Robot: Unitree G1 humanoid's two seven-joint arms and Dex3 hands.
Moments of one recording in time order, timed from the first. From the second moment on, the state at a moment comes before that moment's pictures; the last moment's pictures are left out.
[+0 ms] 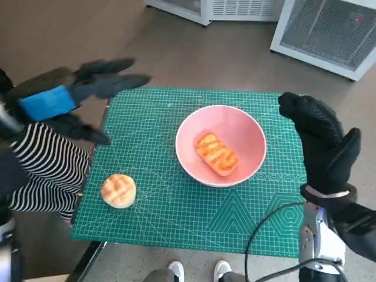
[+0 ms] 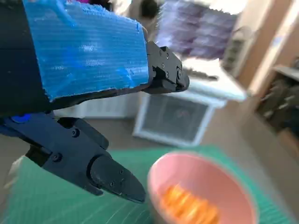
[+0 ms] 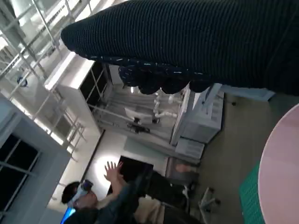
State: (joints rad) left arm -0.64 0.88 0.08 0.19 -0.04 -0.37 -0.87; right arm -0.30 -0.15 -0.15 -0.03 0.32 -0.37 0.34
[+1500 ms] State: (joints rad) left arm -0.32 0.84 -0.15 0.31 0.22 -0.34 -0.82; right arm -0.31 -0.18 -0.17 -0.03 0.35 -0.34 0.36
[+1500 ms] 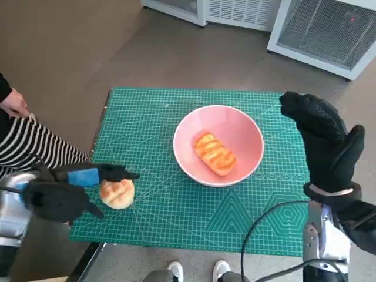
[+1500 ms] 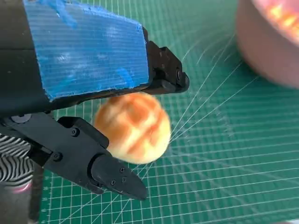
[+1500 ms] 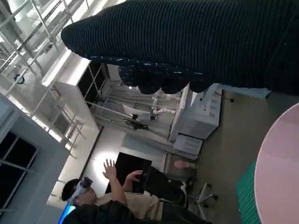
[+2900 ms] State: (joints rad) left arm -0.59 0.73 -0.06 0.19 0.09 -0.50 -0.62; right arm -0.31 -0.19 -0.18 -0.05 0.35 -0.32 0.36
